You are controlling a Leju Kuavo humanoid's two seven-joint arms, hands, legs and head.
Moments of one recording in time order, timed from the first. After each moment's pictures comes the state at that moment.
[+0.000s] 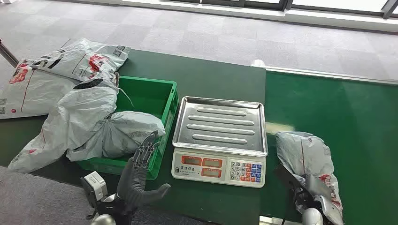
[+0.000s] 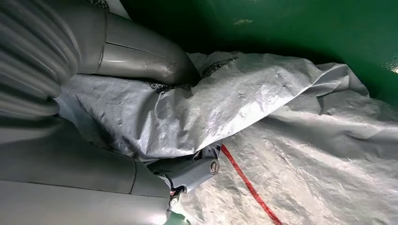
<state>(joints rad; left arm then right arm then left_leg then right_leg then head) 0.09 -0.17 -0.24 -1.59 -0.05 -0.11 -0.56 0.05 0.03 -0.38 -1.28 1.22 0.12 0.16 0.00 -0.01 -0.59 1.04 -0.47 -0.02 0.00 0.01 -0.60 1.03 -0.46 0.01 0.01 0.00</state>
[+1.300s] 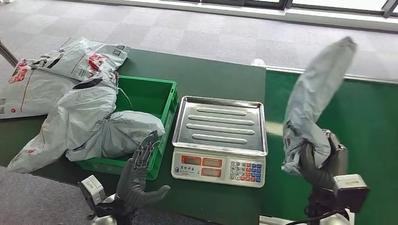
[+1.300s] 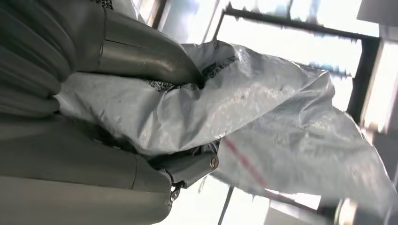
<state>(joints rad) 0.08 -0.17 -0.24 -1.57 -0.07 -0.12 -0.63 0.15 0.12 -0.24 -1.85 0.35 -0.02 -0.51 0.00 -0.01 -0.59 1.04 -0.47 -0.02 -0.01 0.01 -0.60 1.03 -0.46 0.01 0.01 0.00</state>
